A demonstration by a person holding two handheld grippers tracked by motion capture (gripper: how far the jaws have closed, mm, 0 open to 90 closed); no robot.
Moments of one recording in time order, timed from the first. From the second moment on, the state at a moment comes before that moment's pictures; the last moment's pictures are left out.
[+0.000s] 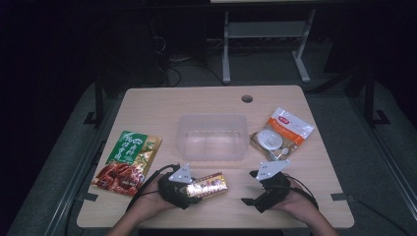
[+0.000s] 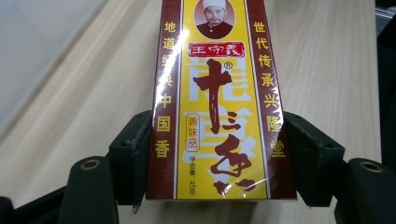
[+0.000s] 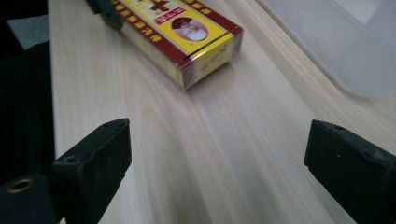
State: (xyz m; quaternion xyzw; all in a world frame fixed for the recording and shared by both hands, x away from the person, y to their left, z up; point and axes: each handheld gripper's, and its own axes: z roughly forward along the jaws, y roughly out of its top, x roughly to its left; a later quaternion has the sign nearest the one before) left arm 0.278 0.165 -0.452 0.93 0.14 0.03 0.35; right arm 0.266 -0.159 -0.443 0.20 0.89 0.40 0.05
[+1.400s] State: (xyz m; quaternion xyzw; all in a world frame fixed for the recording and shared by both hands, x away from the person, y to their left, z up) left arm 0.275 0.159 -0.430 0.94 0.01 0.01 0.35; right arm 0.293 -0.064 -0.430 -0.03 0.95 0.30 -0.02
